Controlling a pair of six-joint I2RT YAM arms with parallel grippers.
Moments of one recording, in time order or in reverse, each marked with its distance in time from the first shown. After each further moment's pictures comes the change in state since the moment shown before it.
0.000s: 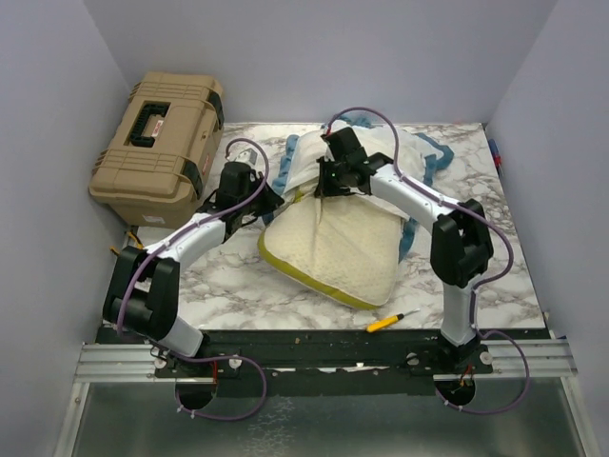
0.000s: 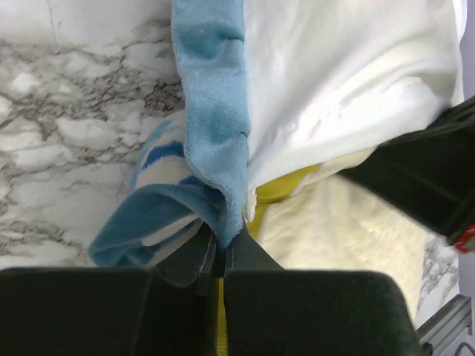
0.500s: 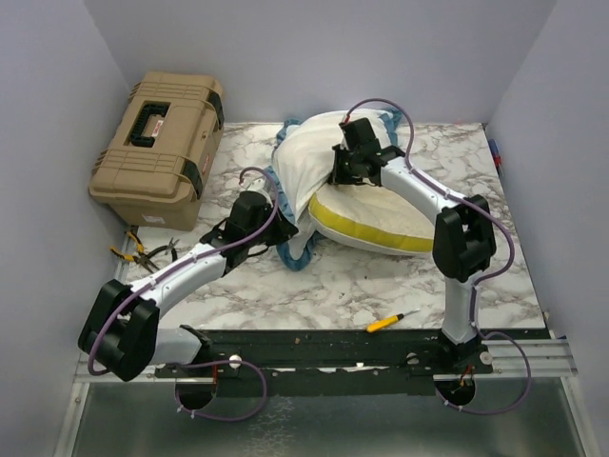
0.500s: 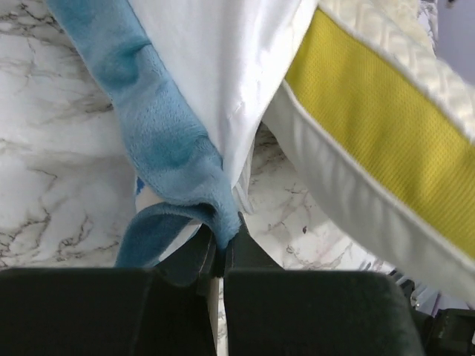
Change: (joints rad) left arm -0.198 -0.230 -0.203 -0.042 -0.079 -0.095; right arm -0.096 -0.006 0.011 0.040 0.036 0.005
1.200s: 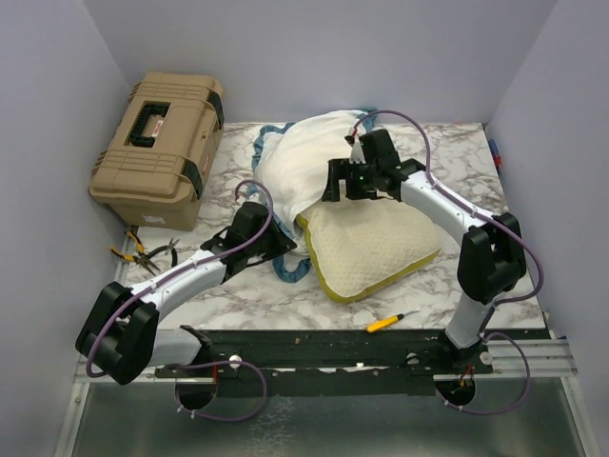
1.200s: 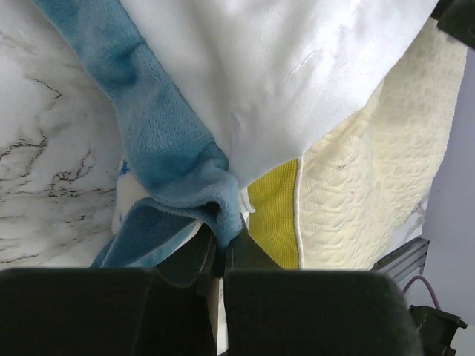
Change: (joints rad) left arm -0.035 -0.042 -0.076 -0.063 -0.027 -0.182; right arm -0.010 -0.203 -0.235 0.018 -0.224 -0.082
